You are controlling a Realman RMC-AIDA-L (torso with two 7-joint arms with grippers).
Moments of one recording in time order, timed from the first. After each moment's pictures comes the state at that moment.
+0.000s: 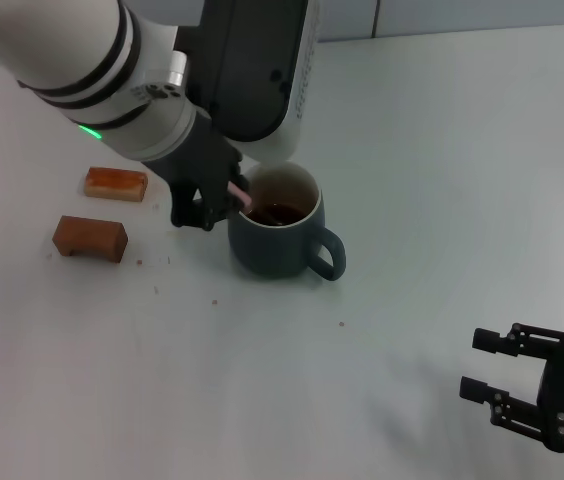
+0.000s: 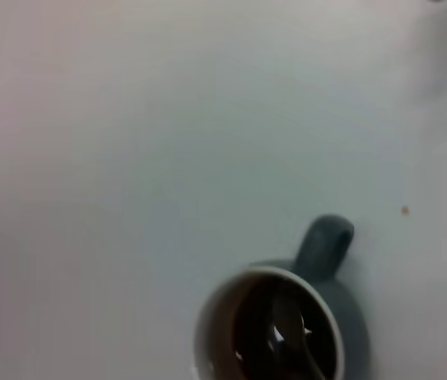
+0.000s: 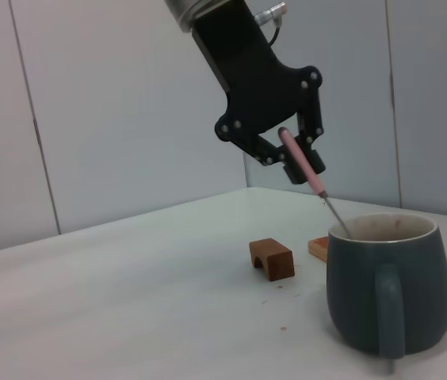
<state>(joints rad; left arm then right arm) -0.77 -2.08 1.64 1.59 2.64 1.66 -1.96 0.28 2.08 -0.18 -0.43 -2.36 -1.81 0.73</state>
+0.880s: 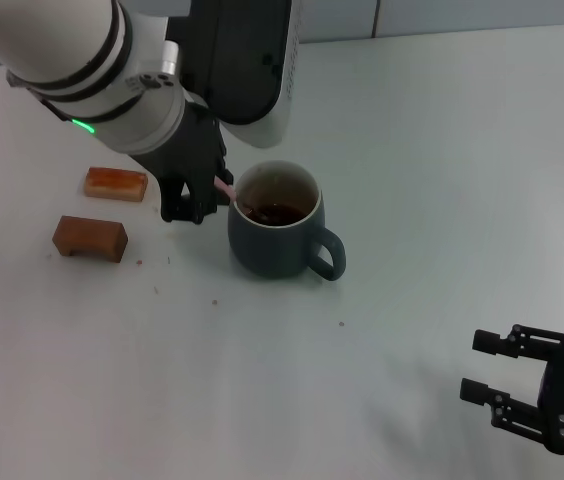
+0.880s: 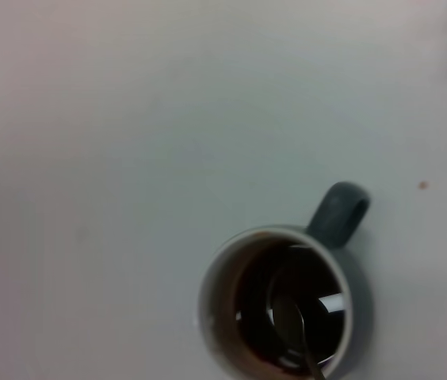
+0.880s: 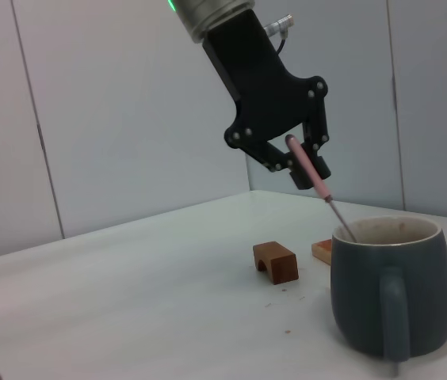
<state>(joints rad) -0.79 -2.08 1.62 1.55 2.67 1.66 -1.99 0.28 2.08 -0.18 -0.43 -2.36 -1.82 0.73</state>
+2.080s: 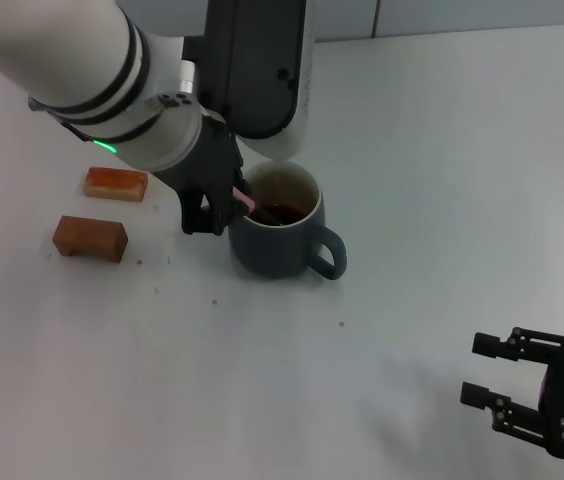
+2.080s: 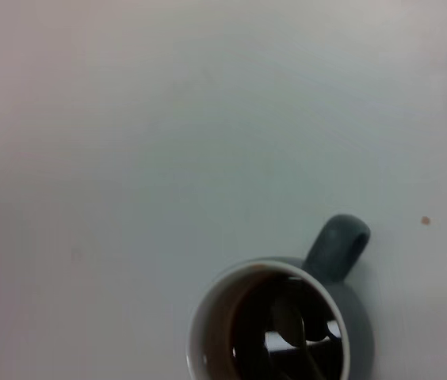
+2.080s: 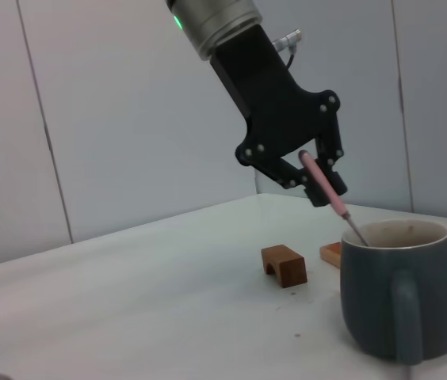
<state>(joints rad) -0.75 -2.08 1.67 1.55 2.64 1.59 -2.06 0.28 2.07 -0.19 -0.43 -2.36 -1.83 0.74</state>
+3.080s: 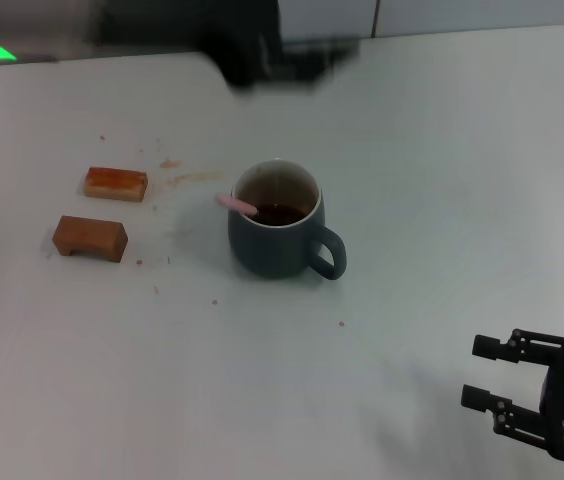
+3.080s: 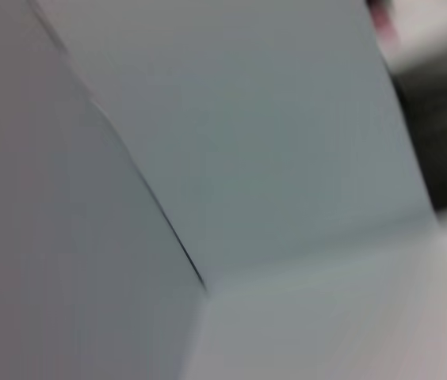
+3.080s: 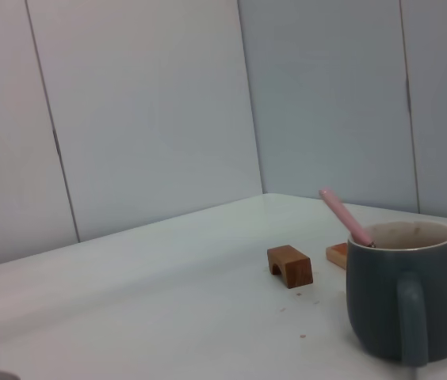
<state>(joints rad) -0.41 -2.07 1.31 1.84 1.90 1.34 -1.93 0.28 2.07 -0.19 -0.43 -2.37 -1.84 0.74</state>
